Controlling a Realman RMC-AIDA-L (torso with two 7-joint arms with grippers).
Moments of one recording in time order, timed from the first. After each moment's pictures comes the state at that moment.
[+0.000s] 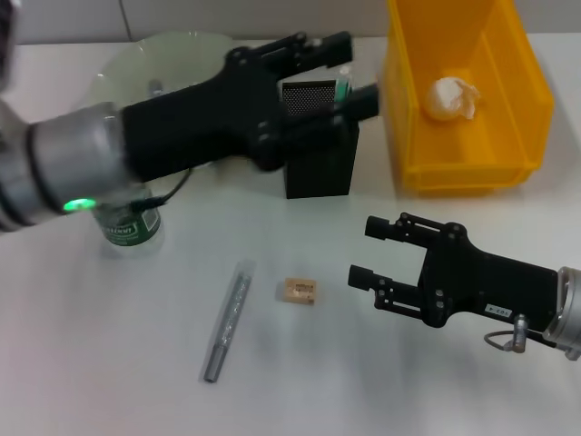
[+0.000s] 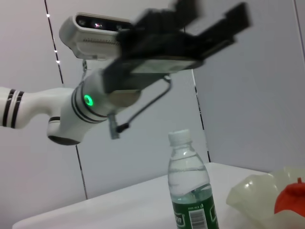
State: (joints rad) left arm -0.41 -2.01 1.57 0.81 0.93 1.42 -1.22; right arm 0.39 2.08 -1.05 -0.29 -1.47 -1.58 0.85
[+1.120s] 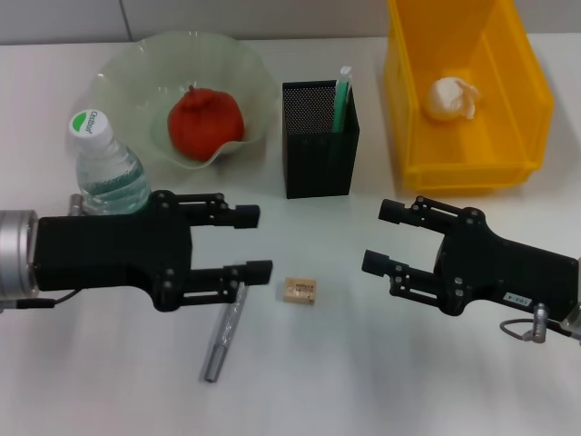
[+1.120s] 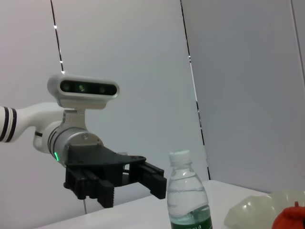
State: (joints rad) left arm -0.32 -2.06 1.07 0.92 1.68 1.74 -1.39; right arm 0.36 2.08 -1.03 -0.36 -1.47 -1.63 0.88
